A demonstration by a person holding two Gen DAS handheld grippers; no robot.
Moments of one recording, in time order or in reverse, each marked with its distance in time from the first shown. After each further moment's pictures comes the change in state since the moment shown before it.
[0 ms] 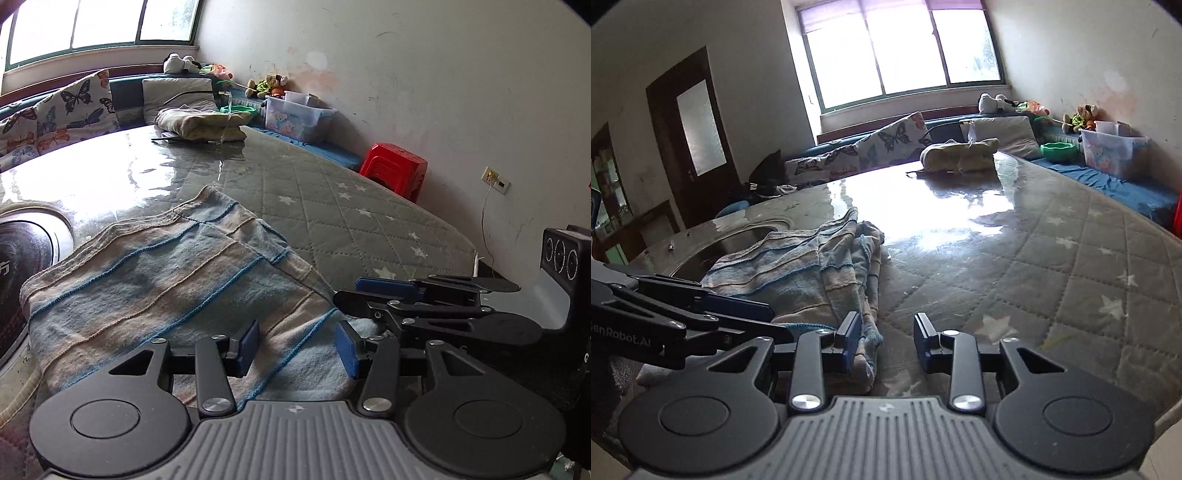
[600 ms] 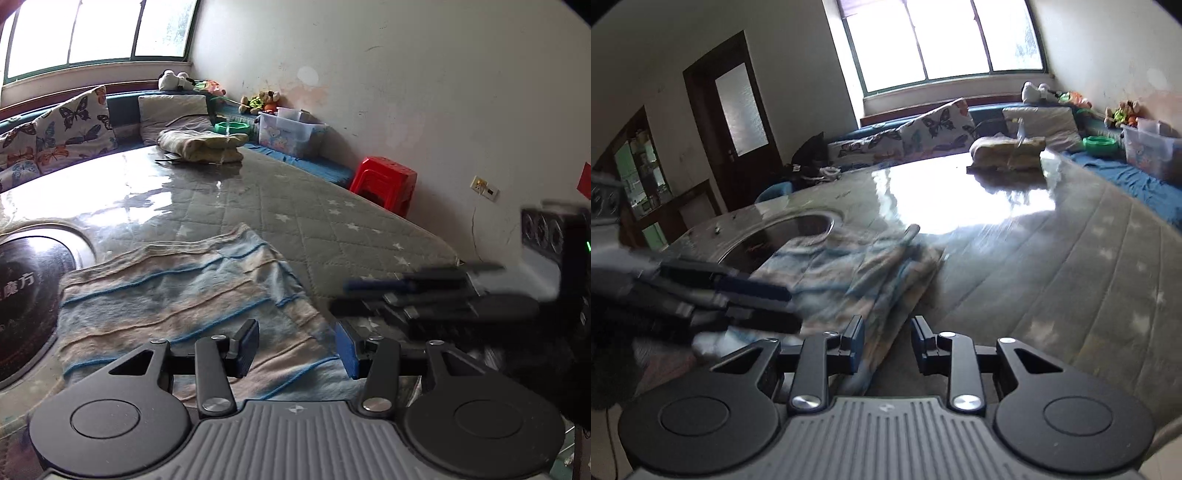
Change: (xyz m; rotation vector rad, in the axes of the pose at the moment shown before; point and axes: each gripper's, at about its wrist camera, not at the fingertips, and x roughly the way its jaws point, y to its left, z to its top) left arm -0.035 -0.003 -0.004 0.024 -0.042 -0.023; right arm -0.013 0.020 0.028 -0.070 0.052 0.114
